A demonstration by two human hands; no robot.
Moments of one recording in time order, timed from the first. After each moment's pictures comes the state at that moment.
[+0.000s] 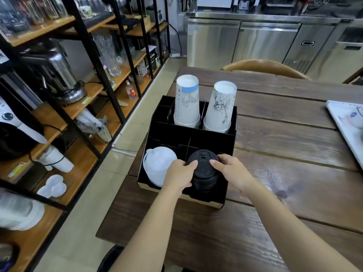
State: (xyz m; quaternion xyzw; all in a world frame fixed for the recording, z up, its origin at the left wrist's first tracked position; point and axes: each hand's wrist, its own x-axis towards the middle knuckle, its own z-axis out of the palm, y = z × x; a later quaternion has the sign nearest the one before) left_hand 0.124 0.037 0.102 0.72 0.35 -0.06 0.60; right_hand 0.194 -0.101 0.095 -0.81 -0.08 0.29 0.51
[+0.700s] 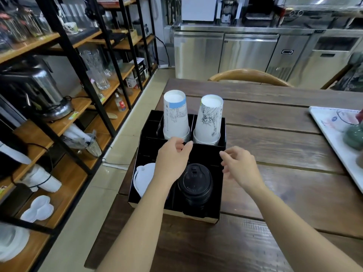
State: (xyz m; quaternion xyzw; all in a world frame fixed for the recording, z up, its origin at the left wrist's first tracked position) left_hand 0.159 0.048 0.161 0.82 0.23 0.09 0.52; right_hand 0.219 -0.113 0.132 -0.87 -0.03 0.09 0.48
